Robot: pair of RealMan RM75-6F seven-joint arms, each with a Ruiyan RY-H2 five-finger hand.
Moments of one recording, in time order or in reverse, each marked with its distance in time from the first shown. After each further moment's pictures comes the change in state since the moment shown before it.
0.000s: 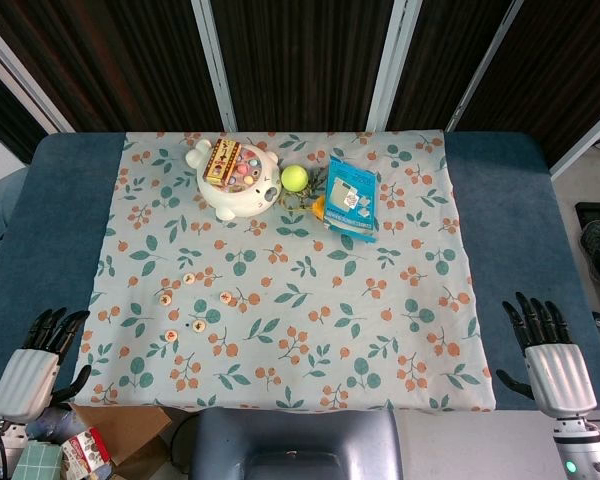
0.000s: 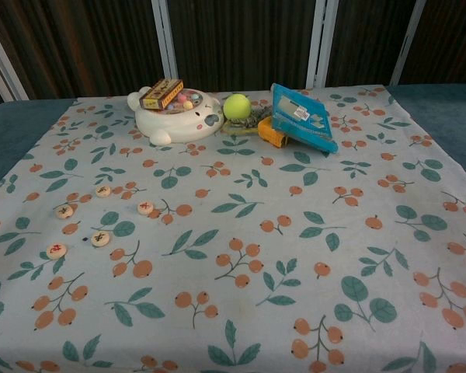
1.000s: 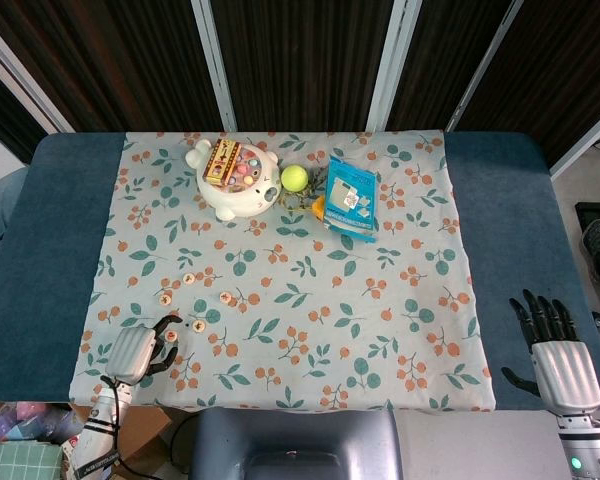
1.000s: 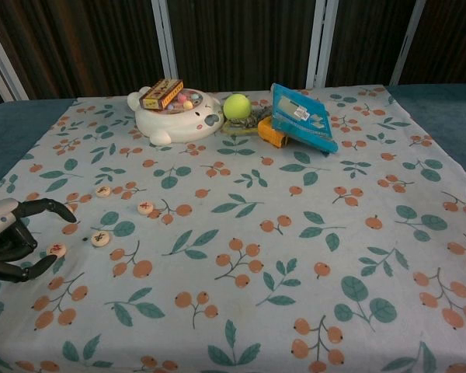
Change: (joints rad) left arm -0.166 -0.493 -0.116 0.305 -0.180 -0.283 0.035; right arm 0.001 0.015 0.013 0.000 0.030 -0.015 0.025
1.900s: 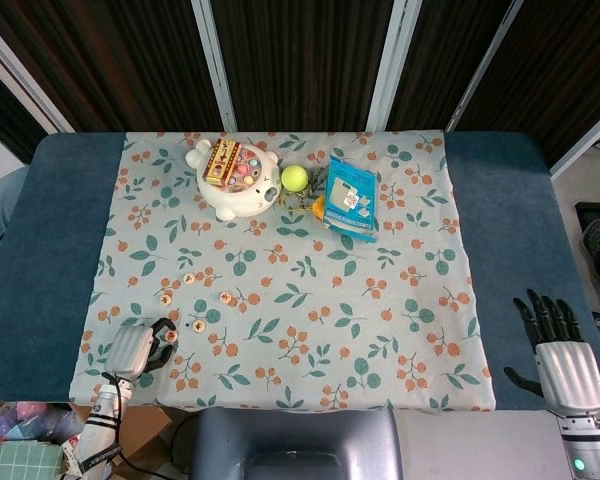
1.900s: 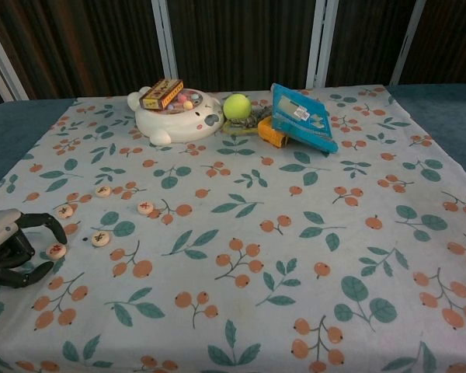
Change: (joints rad) left arm -0.015 -0.050 0.005 0.110 -0.054 -0.020 0.007; right arm -0.006 0.003 0.002 0.001 -0.002 0.010 0.008
